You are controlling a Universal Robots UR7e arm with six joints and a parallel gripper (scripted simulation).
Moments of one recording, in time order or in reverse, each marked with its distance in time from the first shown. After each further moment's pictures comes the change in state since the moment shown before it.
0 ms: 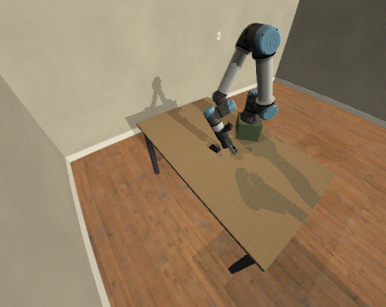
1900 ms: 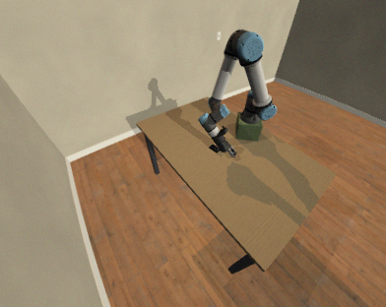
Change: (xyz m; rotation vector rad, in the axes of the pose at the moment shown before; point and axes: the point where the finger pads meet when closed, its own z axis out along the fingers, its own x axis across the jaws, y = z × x) arm 0.000 0.019 0.022 0.146 0.004 -0.001
